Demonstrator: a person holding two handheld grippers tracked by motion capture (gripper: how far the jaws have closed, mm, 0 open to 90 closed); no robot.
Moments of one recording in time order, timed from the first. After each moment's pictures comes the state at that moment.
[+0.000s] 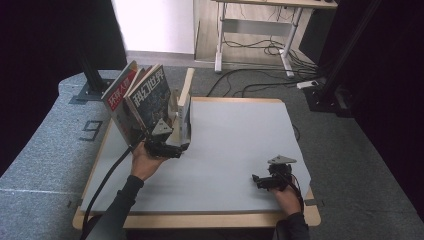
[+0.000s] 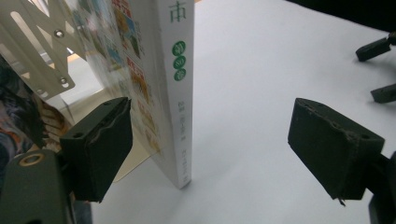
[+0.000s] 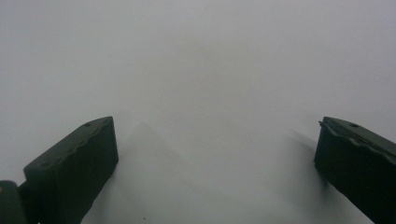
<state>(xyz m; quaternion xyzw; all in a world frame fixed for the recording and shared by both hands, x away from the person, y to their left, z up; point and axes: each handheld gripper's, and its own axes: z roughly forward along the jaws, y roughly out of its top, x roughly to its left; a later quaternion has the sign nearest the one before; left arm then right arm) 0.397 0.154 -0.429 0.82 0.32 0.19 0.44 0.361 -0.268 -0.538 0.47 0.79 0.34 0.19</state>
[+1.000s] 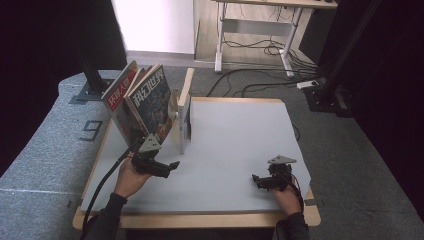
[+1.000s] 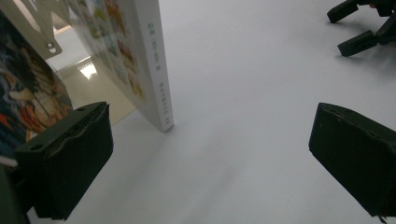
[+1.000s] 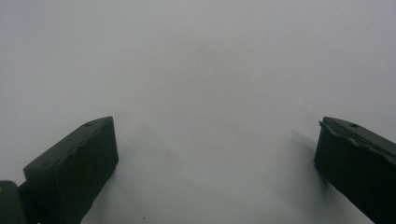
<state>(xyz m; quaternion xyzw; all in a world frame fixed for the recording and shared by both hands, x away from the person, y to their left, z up) 0.353 0.185 -0.443 0.83 0.31 0.17 0.43 0.361 -0.268 -0.538 0.47 0.79 0.34 0.19</state>
